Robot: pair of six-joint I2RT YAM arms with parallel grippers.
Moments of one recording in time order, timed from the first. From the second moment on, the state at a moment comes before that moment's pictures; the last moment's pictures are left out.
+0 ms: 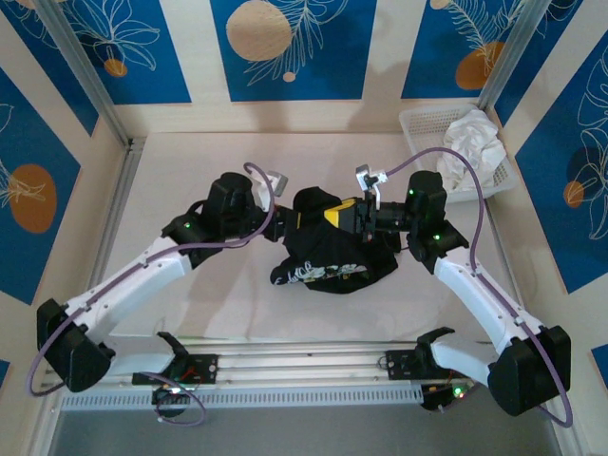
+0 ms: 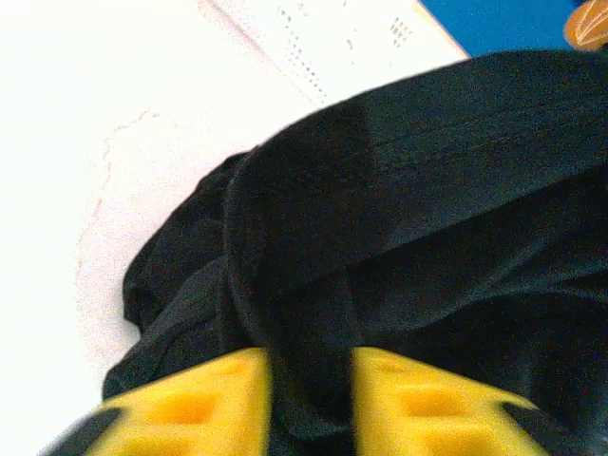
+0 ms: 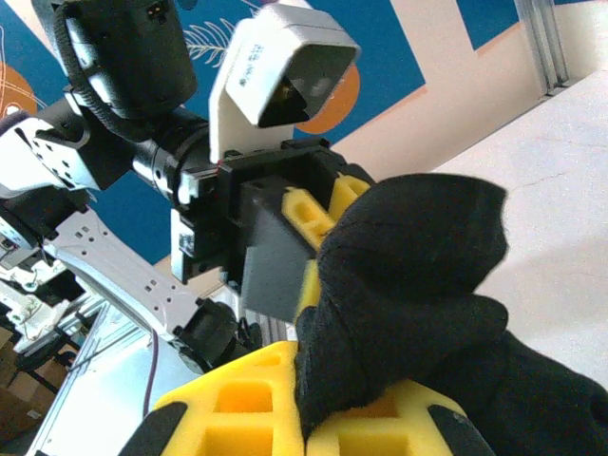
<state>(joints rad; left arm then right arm) -0.72 1.25 1.14 -0.41 0.28 -0.37 0.35 1.08 0.85 0.08 -1.06 0.40</state>
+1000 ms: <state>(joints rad) -0.55 1.05 1.04 -0.07 0.69 -0.54 0.34 1.08 0.86 -0.17 -0.78 0.32</state>
